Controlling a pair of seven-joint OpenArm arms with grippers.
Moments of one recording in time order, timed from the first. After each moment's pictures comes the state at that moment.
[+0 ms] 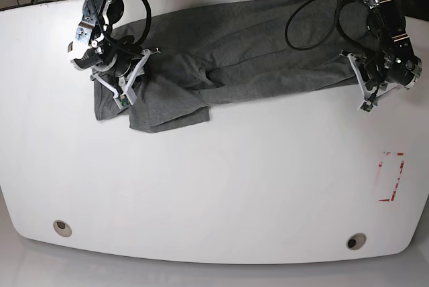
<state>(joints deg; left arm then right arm) 2.3 -13.6 -23.5 100.9 -12.1 -41.9 83.1 -7.7 1.6 21.5 96.7 15.4 40.0 -67.2</state>
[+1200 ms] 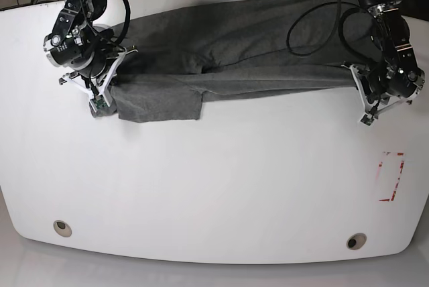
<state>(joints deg) -1.0 -16.3 -20.6 101.2 -12.7 -41.9 82.9 -9.6 5.0 25.5 112.9 16.2 40.0 -77.0</state>
